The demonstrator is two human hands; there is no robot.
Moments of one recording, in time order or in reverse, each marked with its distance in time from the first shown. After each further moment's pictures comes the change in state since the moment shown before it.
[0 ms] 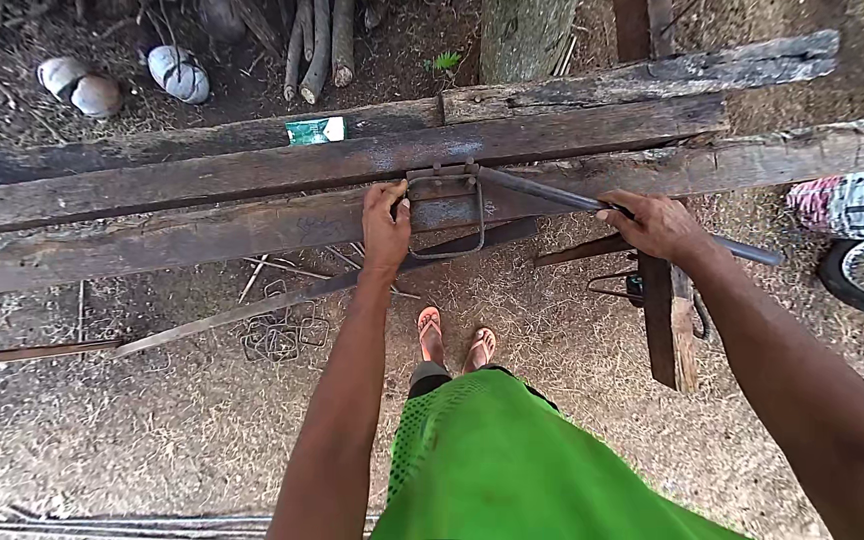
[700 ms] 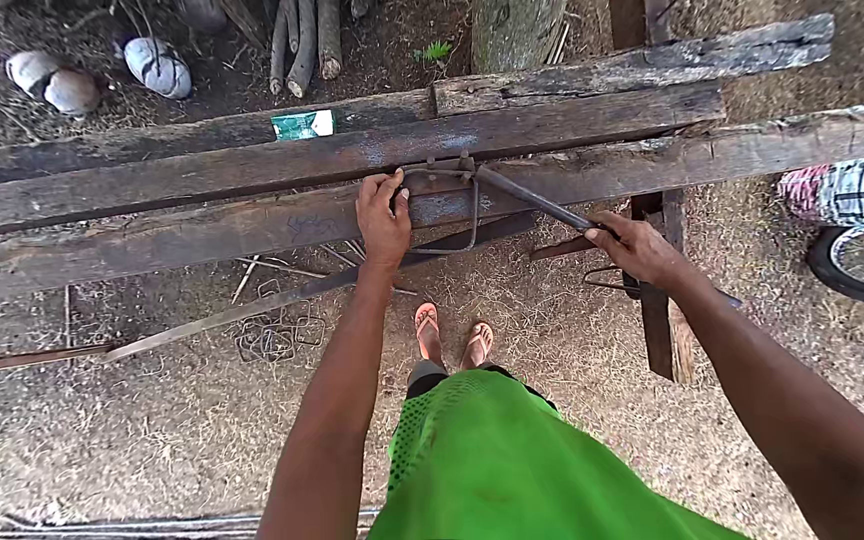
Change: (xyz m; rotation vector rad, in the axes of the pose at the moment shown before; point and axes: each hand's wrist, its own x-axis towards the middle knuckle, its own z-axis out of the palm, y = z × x) left_hand 0.004 -0.006 0.015 0.144 0.107 0.089; right_hand -0.039 -0.022 0.034 0.189 -0.016 0.122
